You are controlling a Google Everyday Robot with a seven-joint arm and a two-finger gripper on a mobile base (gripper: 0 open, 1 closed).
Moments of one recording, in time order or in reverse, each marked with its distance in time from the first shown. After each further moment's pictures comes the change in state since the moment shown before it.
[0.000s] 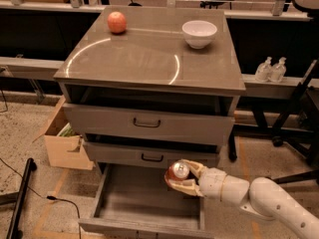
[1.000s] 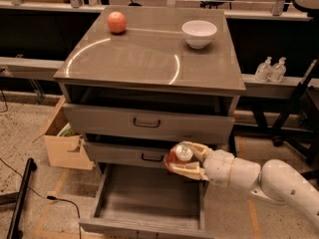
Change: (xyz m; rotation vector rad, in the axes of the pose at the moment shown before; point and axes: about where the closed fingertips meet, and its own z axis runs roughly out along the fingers) arm -0.095 -0.017 -0.023 -0.013 -0.079 -0.022
